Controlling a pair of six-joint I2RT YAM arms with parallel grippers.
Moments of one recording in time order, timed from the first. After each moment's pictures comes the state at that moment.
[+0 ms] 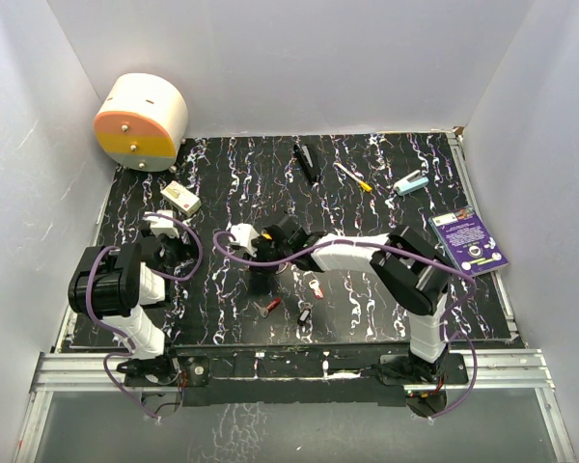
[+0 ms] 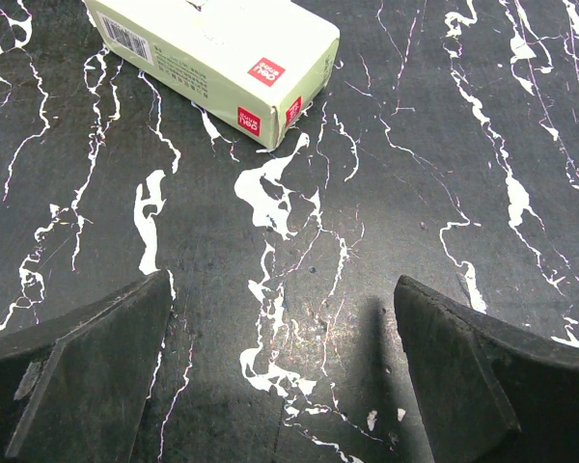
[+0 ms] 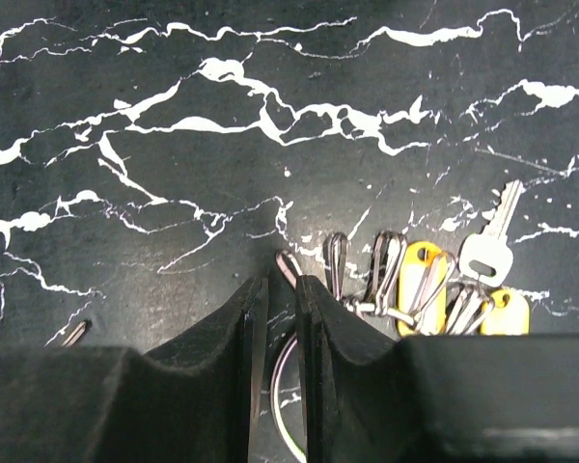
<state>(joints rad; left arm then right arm) 0.09 1.69 0.24 1.16 0.19 -0.01 0.88 1.90 1.13 0.10 -0.39 -0.38</state>
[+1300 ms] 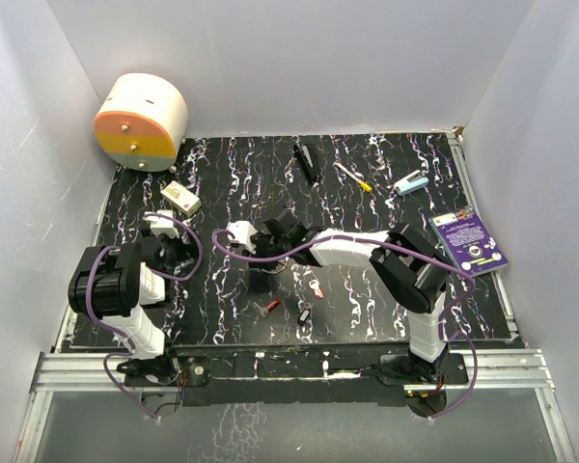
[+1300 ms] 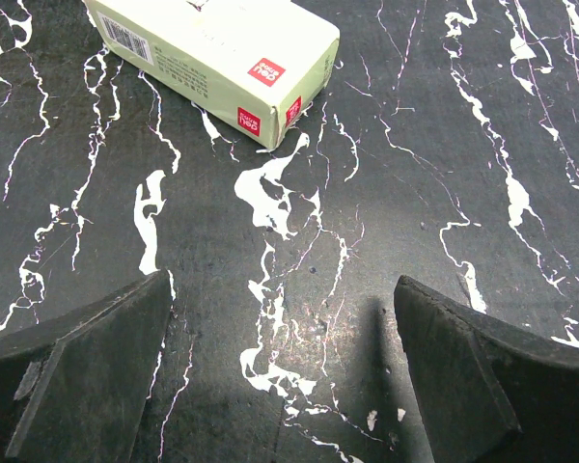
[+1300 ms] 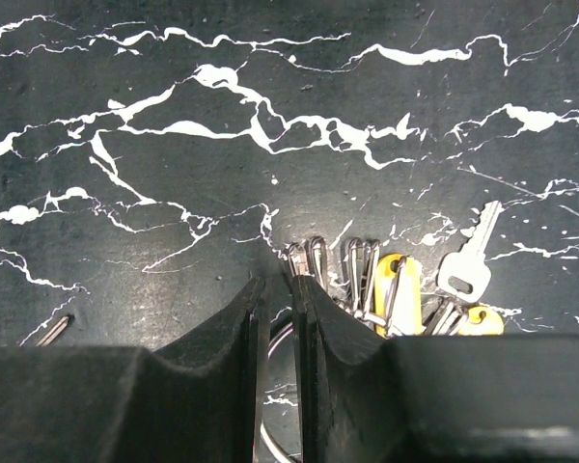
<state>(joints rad) 0.09 1.69 0.24 1.16 0.19 -0.01 0.86 1.93 1.19 0.04 -0.44 -0.46</state>
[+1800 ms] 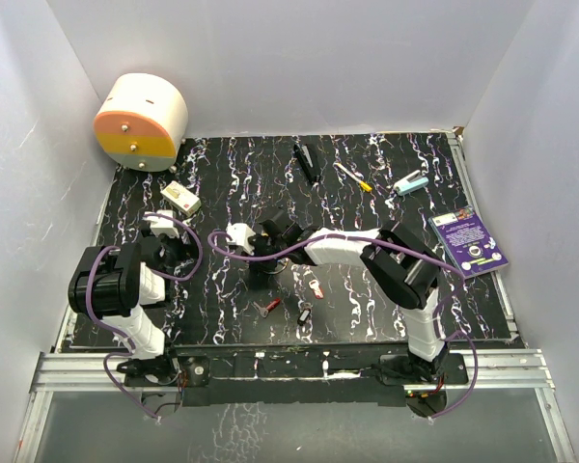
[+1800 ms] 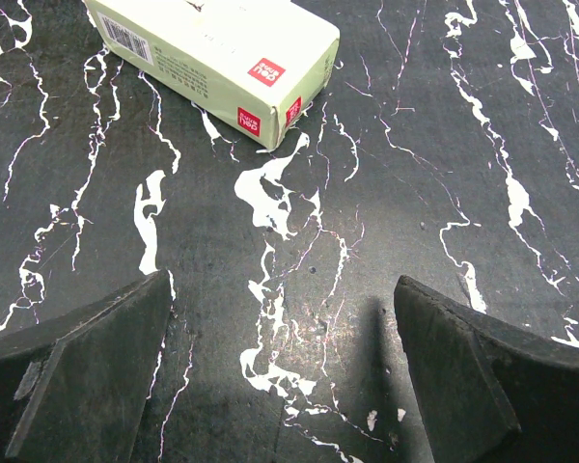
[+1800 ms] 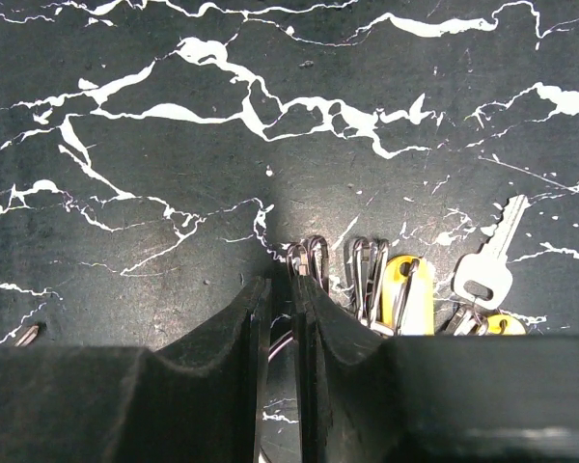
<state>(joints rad) 0.09 1.69 0.24 1.16 0.19 -0.01 0.86 1.99 1.24 0.02 -0.42 -0.47</state>
